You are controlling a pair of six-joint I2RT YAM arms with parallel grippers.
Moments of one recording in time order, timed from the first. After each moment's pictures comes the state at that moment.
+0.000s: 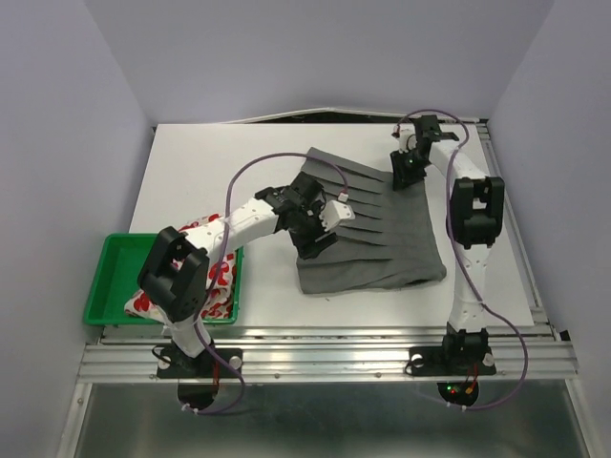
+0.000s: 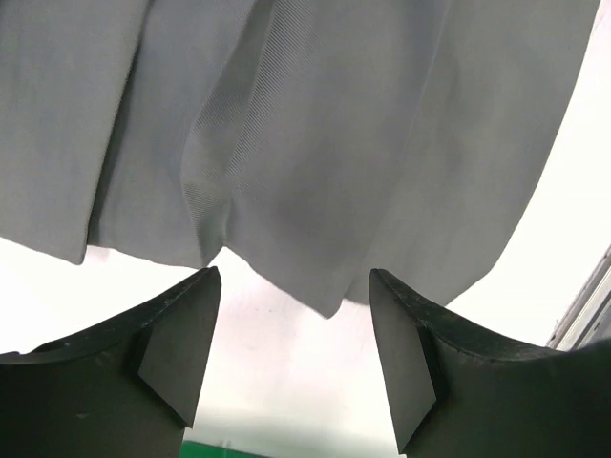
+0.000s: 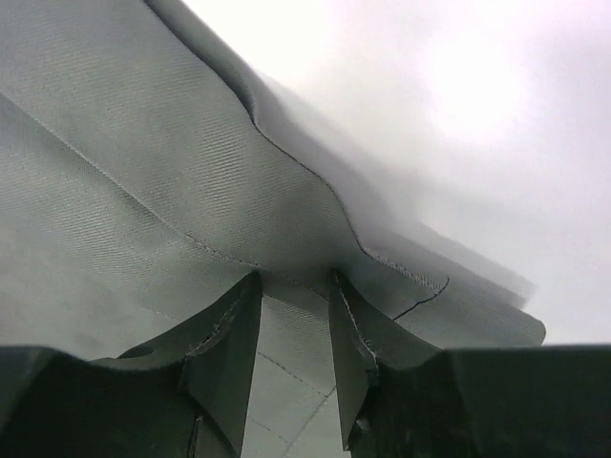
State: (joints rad) left arm -0.73 1.71 1.30 -0.67 0.27 0.49; right arm 0.03 2.34 1.98 -0.80 -0.29 -0.22
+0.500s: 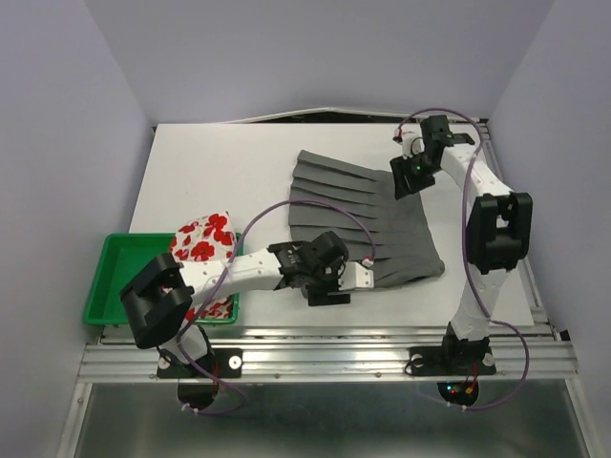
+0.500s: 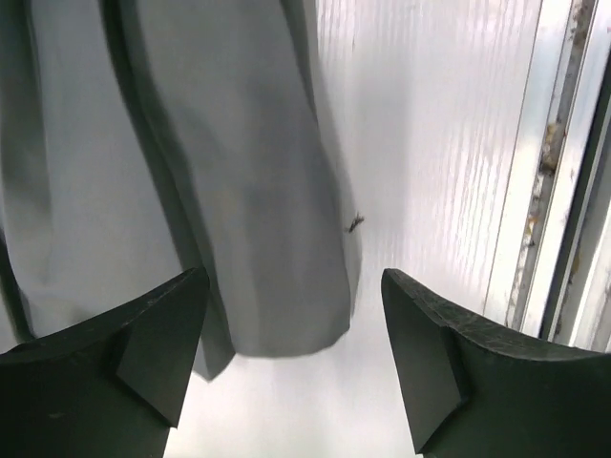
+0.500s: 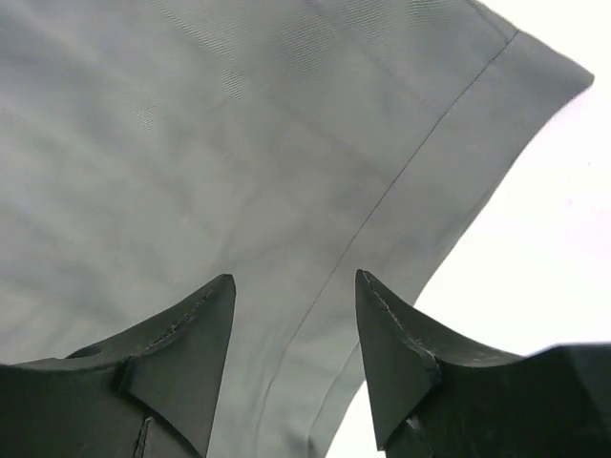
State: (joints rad) left arm -1.05 1.52 0.99 -0.46 0.11 0.53; right arm 0.09 2.03 1.74 -0.89 -0.28 -0.29
